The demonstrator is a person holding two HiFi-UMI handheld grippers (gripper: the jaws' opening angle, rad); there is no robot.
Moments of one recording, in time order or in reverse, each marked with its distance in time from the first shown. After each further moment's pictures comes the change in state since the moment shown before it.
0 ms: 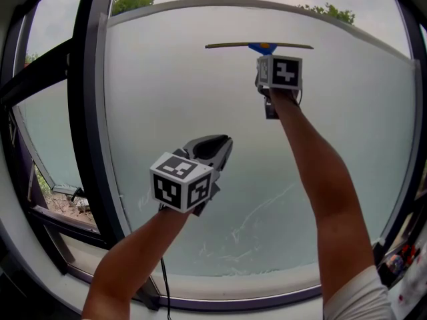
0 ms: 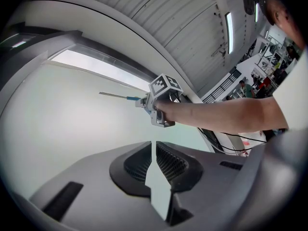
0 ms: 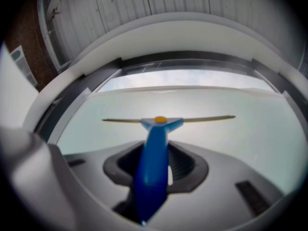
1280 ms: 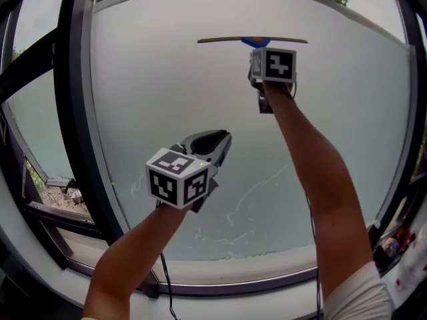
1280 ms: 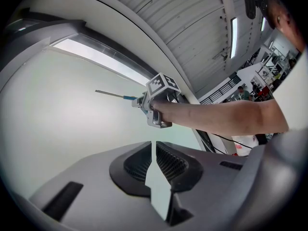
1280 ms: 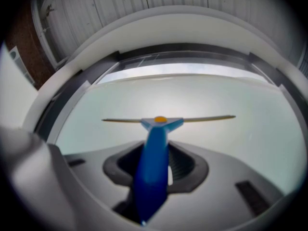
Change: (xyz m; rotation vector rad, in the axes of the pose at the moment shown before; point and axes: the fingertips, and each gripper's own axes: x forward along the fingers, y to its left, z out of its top) left arm -0.001 -0.025 -0.030 -0.077 0.040 -0.058; right arm -0.012 -0.005 -0.045 0.014 0.073 -0.021
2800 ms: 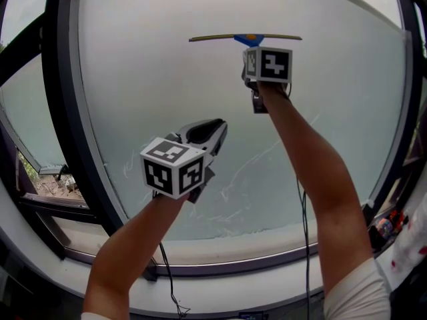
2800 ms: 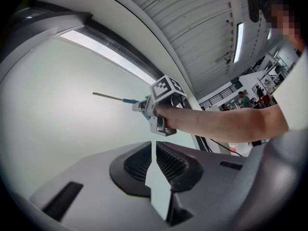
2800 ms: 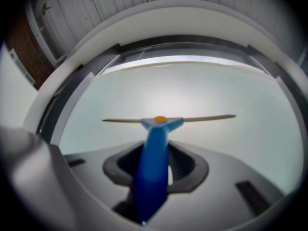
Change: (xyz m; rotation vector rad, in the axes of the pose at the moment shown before) left arm -0.011 -0.016 -0.031 -0.079 0.033 -0.024; right arm -0.029 0.008 -0.066 0.014 0.090 -0.004
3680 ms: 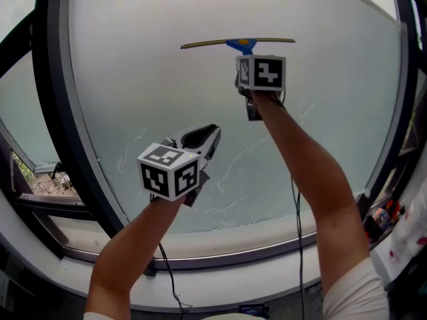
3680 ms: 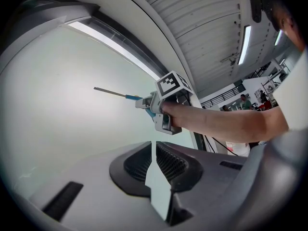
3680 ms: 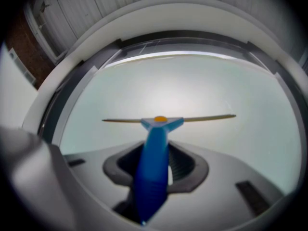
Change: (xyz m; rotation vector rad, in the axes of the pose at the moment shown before) left arm -0.006 0.000 -0.043 -0.070 0.055 -0.002; right arm -0.014 0.009 -0.046 -0.002 0.055 0.005
